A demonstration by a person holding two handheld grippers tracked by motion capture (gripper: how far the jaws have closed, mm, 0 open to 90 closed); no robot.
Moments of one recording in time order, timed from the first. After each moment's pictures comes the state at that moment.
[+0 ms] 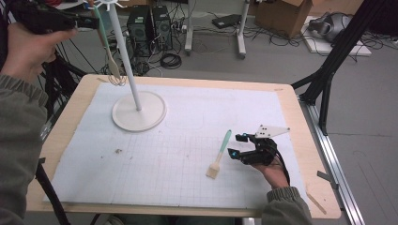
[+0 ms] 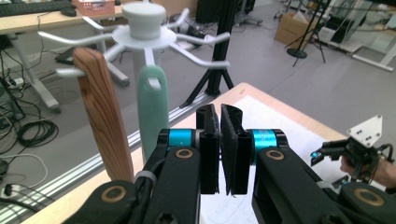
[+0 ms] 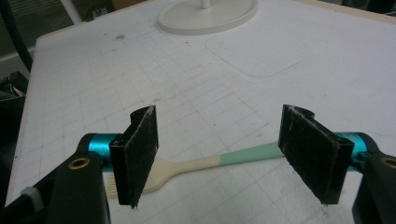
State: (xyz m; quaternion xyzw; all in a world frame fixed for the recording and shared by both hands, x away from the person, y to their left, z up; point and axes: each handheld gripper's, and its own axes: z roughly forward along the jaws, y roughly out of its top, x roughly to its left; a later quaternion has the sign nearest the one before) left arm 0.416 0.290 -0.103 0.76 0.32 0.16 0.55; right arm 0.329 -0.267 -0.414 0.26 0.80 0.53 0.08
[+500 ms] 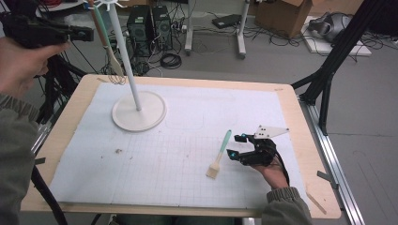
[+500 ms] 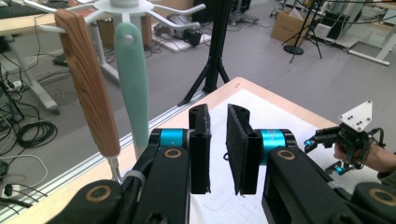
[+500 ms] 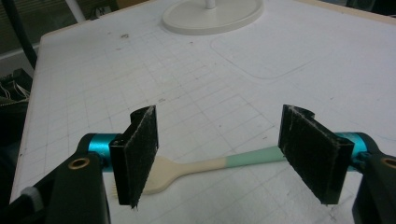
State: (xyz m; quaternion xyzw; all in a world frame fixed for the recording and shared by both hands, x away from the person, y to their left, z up) left arm 0.389 0.298 -0.115 0.76 0.30 0.16 0.55; right arm 0.327 -0.265 -0.413 0.26 0.81 0.53 0.08
